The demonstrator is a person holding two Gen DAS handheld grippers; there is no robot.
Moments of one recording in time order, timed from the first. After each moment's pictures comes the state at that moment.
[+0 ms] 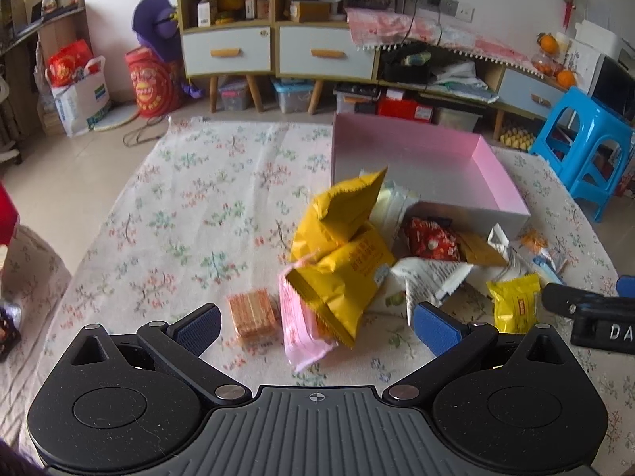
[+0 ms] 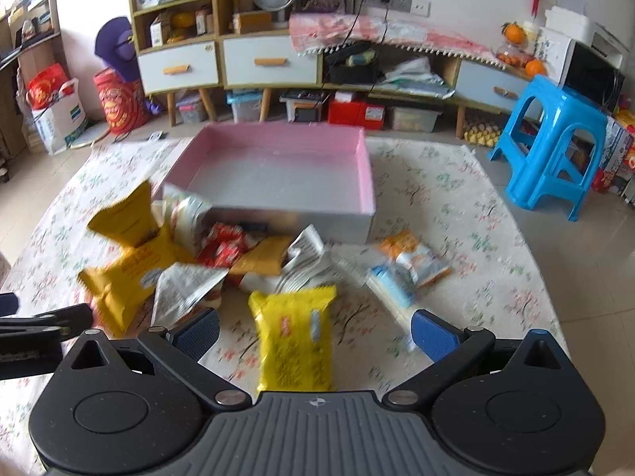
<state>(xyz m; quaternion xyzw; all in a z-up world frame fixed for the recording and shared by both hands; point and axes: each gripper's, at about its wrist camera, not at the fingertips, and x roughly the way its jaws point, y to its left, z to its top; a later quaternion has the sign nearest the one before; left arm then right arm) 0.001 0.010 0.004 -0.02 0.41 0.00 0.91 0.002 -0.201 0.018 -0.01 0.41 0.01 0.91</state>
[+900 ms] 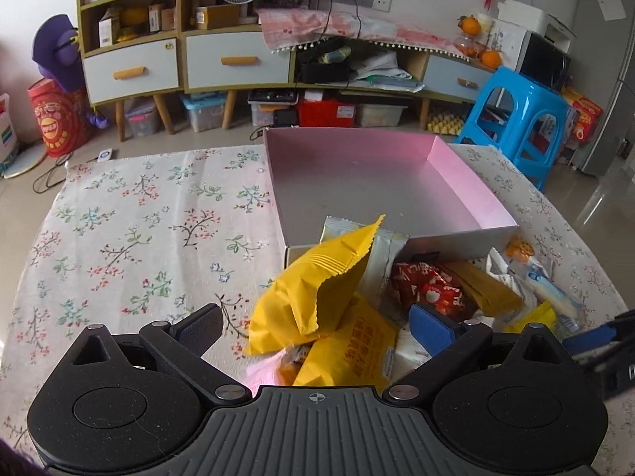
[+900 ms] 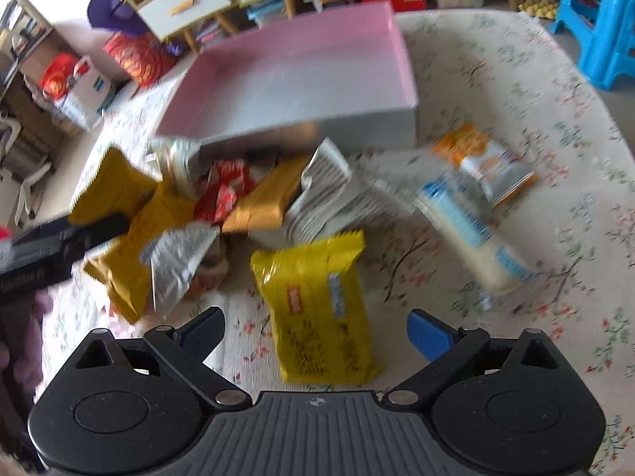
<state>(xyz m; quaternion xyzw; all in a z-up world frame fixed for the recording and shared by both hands) 0.098 0.027 -0.032 0.01 0.39 -0.15 0.91 0.058 -0.226 -0.035 0.12 0.57 0.10 0.81</state>
